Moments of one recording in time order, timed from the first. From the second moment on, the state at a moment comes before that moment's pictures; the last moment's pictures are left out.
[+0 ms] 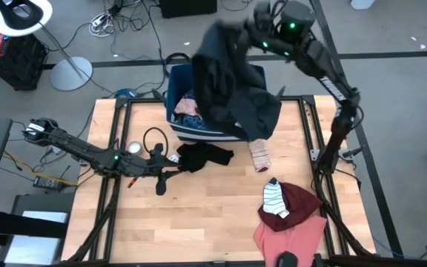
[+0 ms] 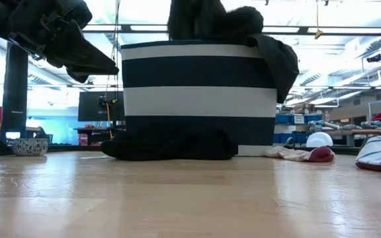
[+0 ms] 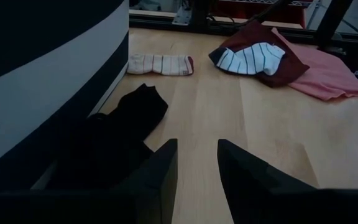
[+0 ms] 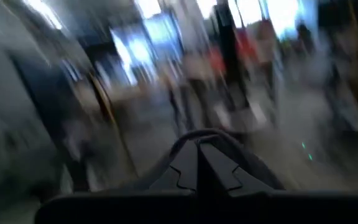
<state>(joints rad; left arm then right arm) -0.32 0.93 0.34 0.22 -0.42 -0.24 -0.52 1.76 2.36 -0.54 -0.15 0.22</state>
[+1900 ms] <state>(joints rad) -0.32 0.93 0.34 0.24 -0.43 -0.24 -0.44 1.77 2.09 -1.28 0.03 0.13</state>
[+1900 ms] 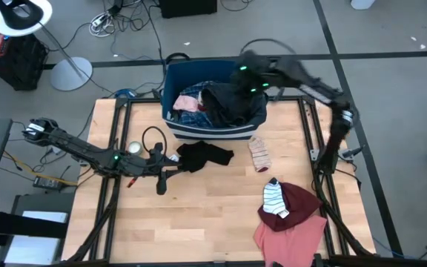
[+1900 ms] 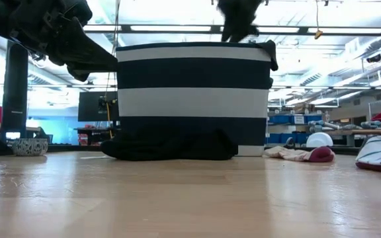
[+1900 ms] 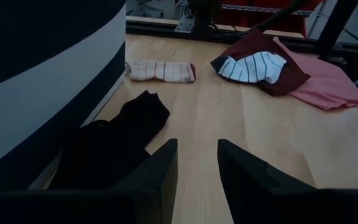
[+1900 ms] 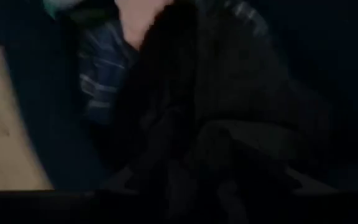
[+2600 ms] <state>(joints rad) -0.32 0.93 0.34 0.24 -0.41 -0.24 -0.10 0.92 1.19 -1.01 0.42 0.35</state>
